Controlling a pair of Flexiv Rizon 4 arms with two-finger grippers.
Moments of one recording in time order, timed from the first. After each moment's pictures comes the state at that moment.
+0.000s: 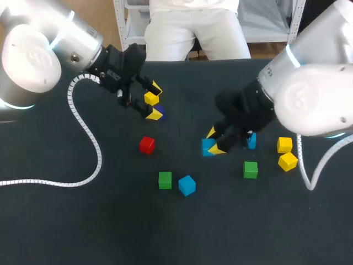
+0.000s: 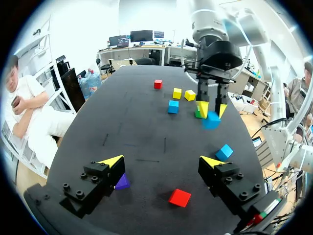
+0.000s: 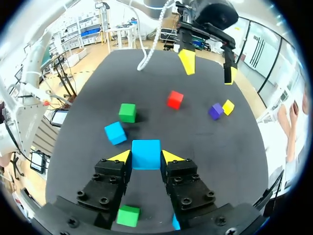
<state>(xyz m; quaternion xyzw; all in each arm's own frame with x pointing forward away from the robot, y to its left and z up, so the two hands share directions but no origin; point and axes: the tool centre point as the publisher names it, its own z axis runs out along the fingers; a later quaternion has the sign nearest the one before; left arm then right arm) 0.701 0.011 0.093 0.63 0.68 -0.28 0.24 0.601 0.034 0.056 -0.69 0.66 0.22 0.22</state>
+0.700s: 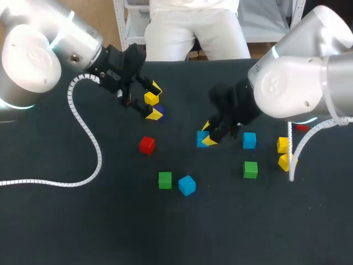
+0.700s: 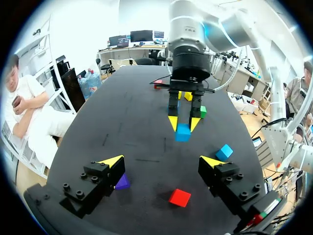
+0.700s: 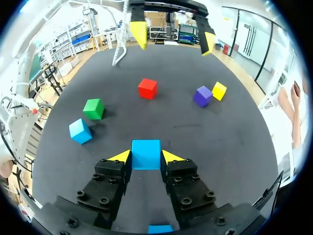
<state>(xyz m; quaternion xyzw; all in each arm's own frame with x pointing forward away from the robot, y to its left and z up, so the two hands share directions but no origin) 0.701 0.011 0.093 0.63 0.68 -0.28 0.24 0.657 0.042 0.018 -0.65 0.69 0.24 0.21</state>
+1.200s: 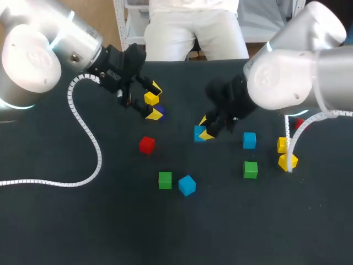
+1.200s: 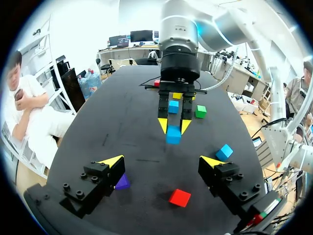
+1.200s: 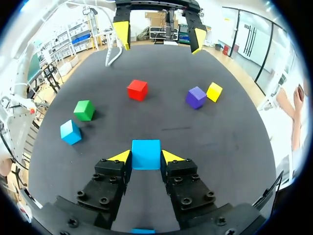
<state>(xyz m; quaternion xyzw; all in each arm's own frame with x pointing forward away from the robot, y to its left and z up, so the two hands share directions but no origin) 0.701 0.011 0.093 0.63 0.68 -0.28 0.24 0.678 0.048 0.014 -0.66 0.69 0.24 0.21</state>
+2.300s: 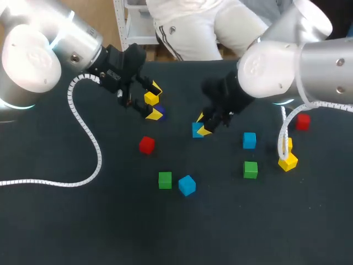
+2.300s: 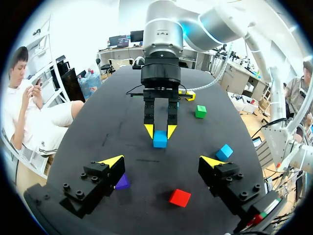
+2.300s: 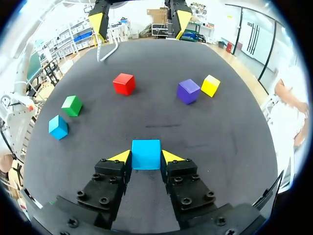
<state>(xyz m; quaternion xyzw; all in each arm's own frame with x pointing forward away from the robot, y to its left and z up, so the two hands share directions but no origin) 0.701 0.011 0.093 0.63 0.68 -0.28 0.24 0.705 0.051 -0.002 -0.66 0.68 0.24 0.19</state>
